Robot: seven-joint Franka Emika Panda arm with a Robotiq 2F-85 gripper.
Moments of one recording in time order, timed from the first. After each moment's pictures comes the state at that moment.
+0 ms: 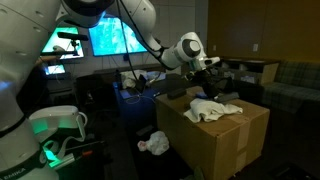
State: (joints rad) arm 0.26 0.64 -0.17 -1.57 -0.46 2.31 0.79
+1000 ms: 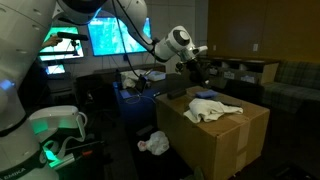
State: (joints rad) arm 0.37 0.59 -0.17 -1.53 -0.57 2.20 0.99
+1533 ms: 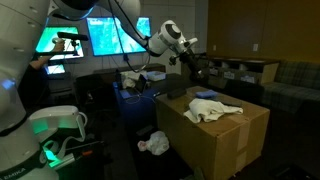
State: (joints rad) arm 0.39 0.54 -0.11 -1.53 -0.65 2.23 1.07
